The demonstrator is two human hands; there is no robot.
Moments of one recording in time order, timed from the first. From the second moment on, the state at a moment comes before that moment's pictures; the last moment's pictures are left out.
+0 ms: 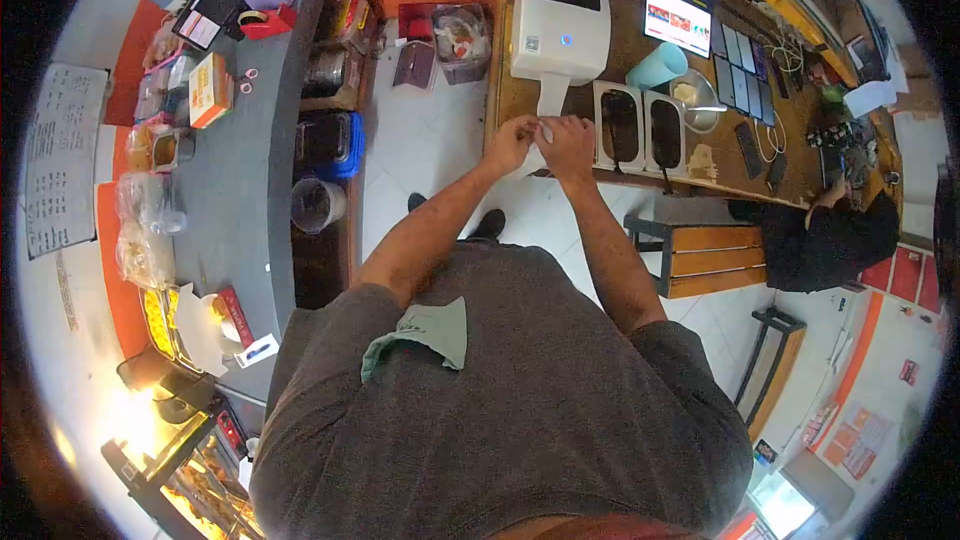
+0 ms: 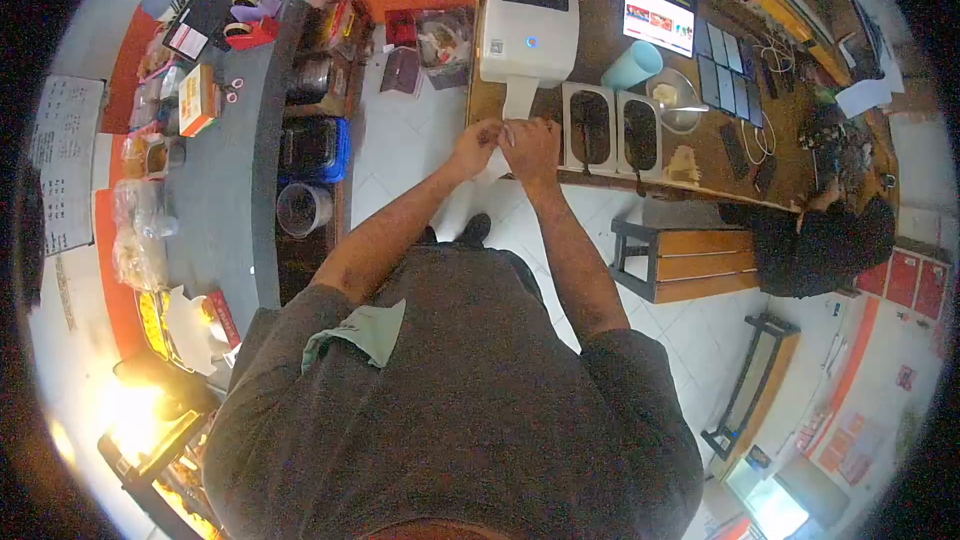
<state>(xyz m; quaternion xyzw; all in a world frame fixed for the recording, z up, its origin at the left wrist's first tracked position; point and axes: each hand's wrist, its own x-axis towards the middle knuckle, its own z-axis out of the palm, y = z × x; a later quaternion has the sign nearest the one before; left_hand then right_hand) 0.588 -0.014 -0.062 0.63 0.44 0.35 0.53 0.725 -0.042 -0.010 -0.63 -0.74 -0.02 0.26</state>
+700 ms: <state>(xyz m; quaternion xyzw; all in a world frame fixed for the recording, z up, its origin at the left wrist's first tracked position) 0.556 -0.074 0.052 0.36 0.46 0.49 0.64 0.686 -0.093 0.051 -0.53 -0.74 0.02 0.41</state>
